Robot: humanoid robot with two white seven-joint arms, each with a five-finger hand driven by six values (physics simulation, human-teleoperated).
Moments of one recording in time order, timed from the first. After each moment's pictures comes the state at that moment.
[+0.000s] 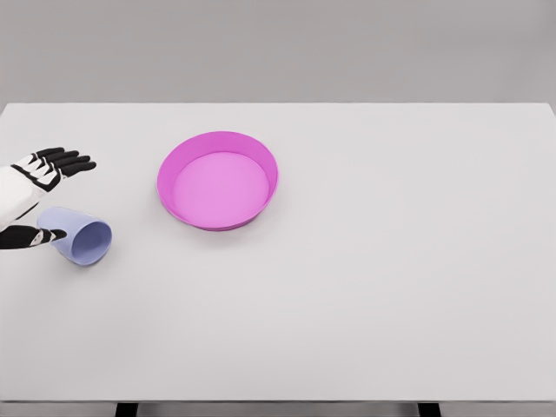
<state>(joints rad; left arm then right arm) 0.13 0.90 0.05 -1.69 -0.38 -0.61 -0.08 -0.04 0.00 -0.09 -0.05 -0.12 -0.06 0.09</state>
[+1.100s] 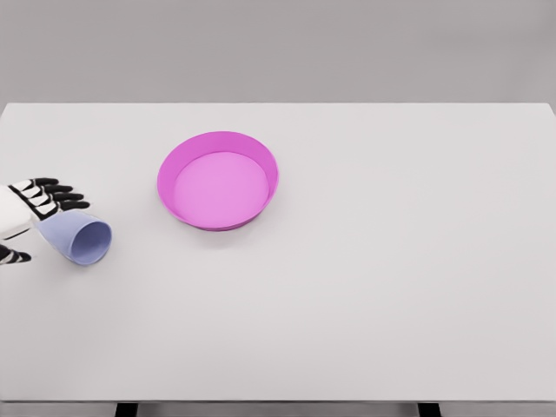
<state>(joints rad) 0.11 1.20 -0.13 -1.65 -0.43 -0.61 -0.08 -0.03 0.00 -0.09 -0.05 -0.12 -0.06 0.09</state>
